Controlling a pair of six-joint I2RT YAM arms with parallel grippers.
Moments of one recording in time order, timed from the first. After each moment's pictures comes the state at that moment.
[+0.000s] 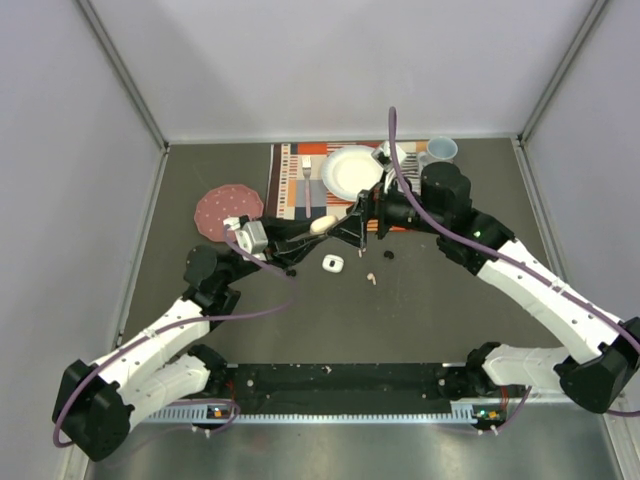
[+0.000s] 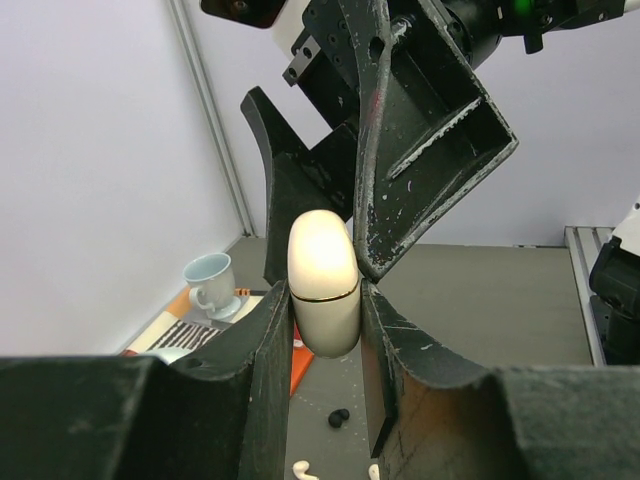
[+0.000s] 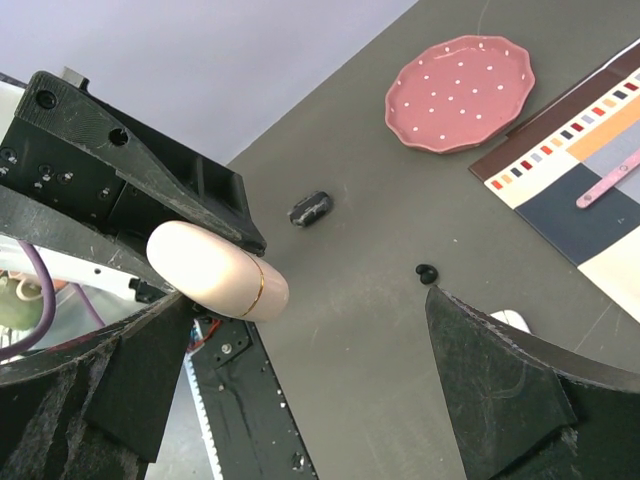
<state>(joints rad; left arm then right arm) -0.59 0.91 0.53 0.86 0.64 -0.09 0.71 1.18 1.21 -0.24 -0.46 0.36</state>
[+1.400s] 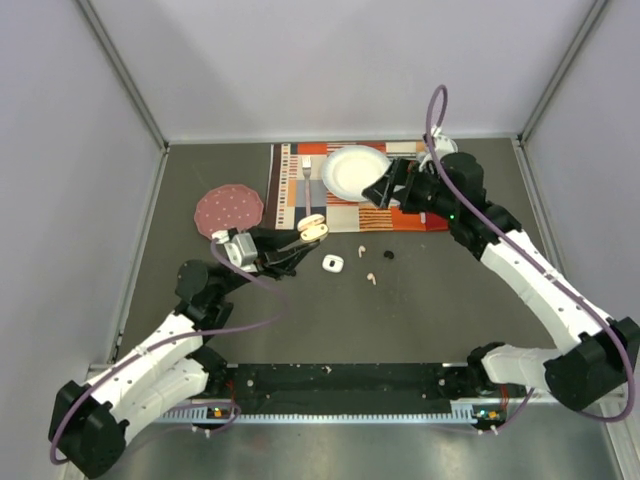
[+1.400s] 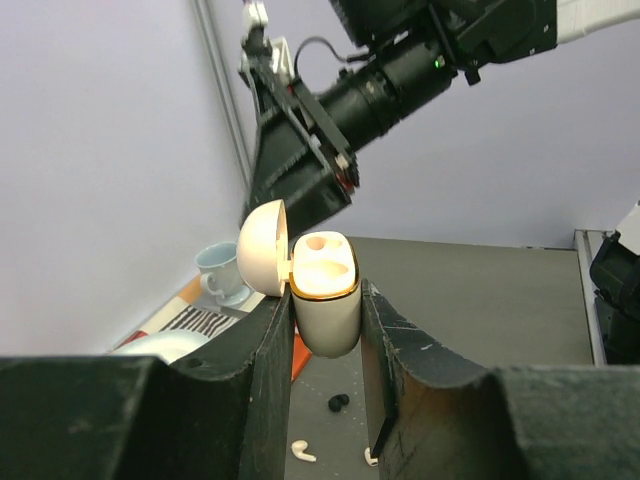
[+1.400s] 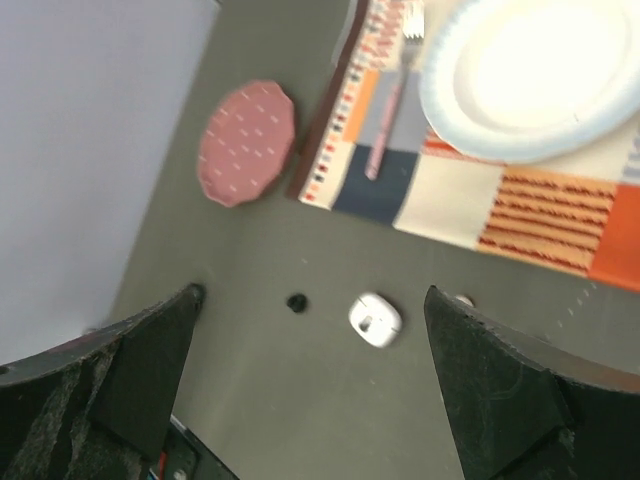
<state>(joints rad) -0.58 0.79 0.45 0.83 0.58 -0.09 0.47 1.21 1.16 -0.25 -0.21 0.56</state>
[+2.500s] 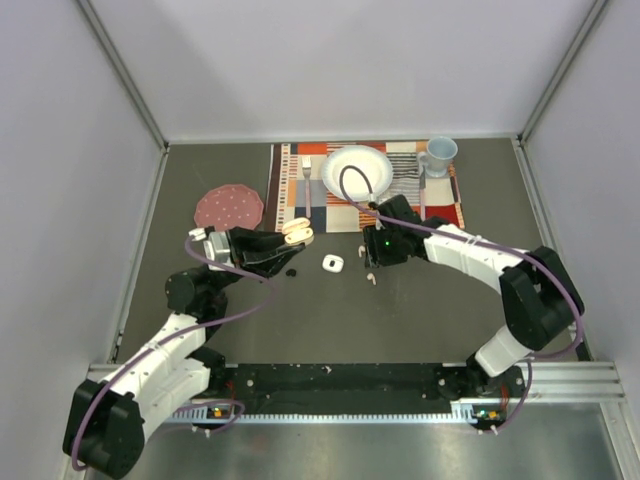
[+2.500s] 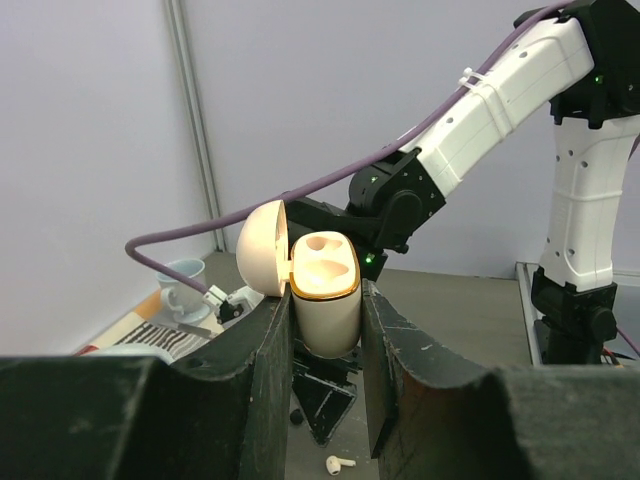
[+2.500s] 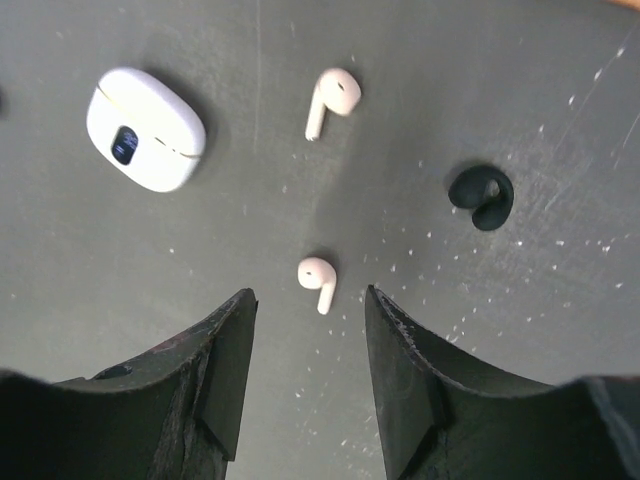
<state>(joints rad) -0.37 0.84 0.35 1.21 0.78 -0.44 0.61 1.57 1.01 -0.43 -0.08 0.35</state>
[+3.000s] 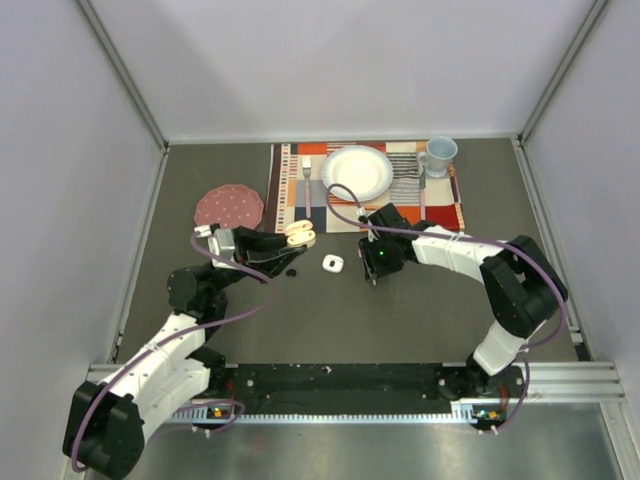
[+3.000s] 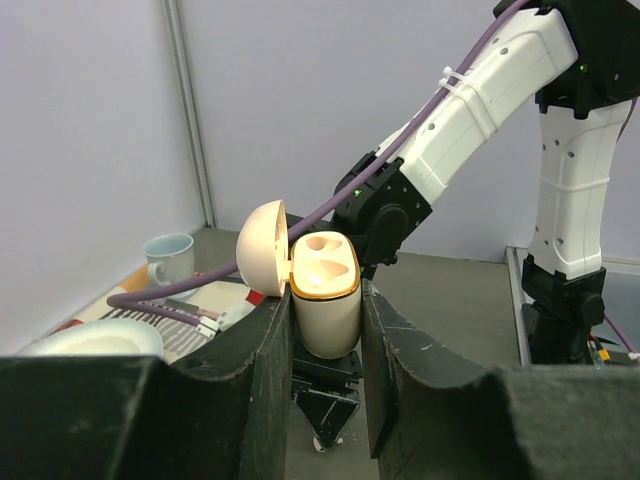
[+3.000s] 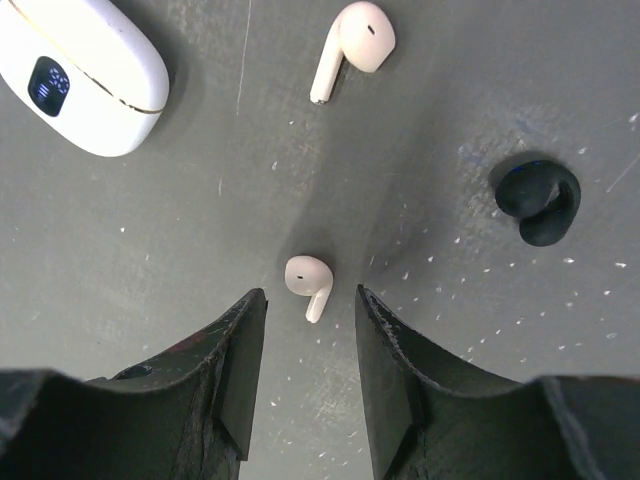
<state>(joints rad) -0.37 0.83 0.35 1.13 0.80 -0.44 0.63 1.67 1.00 -0.43 -0.10 0.26</state>
